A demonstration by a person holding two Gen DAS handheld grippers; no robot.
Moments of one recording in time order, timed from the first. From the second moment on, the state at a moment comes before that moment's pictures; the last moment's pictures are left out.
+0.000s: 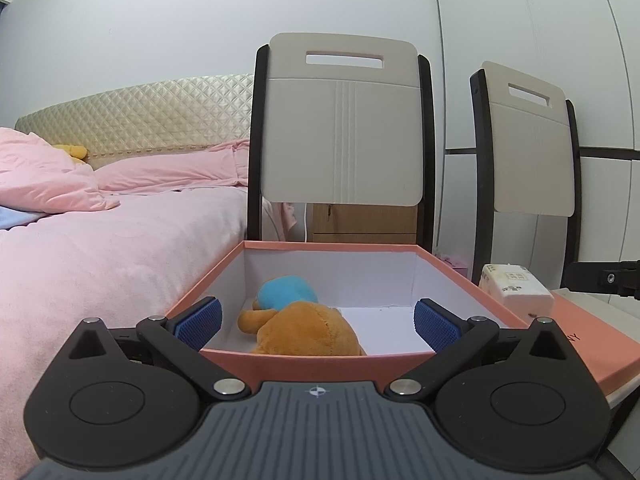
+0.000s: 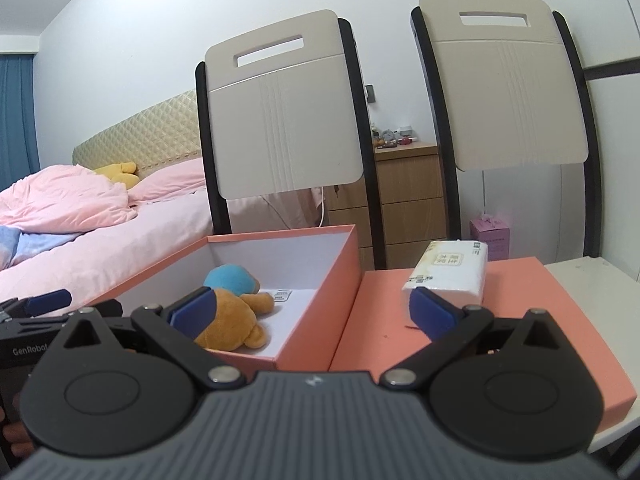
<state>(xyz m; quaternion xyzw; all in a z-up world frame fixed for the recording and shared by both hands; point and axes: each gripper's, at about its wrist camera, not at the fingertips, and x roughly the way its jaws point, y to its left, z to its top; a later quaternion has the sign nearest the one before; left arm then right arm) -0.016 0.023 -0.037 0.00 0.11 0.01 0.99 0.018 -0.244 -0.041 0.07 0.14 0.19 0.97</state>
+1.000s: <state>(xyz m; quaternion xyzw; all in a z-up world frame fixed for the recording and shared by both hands) -0.016 0.020 -0.037 0.00 0.11 0.01 0.99 0.029 -0.264 -0.034 0.07 0.15 0.15 0.98</state>
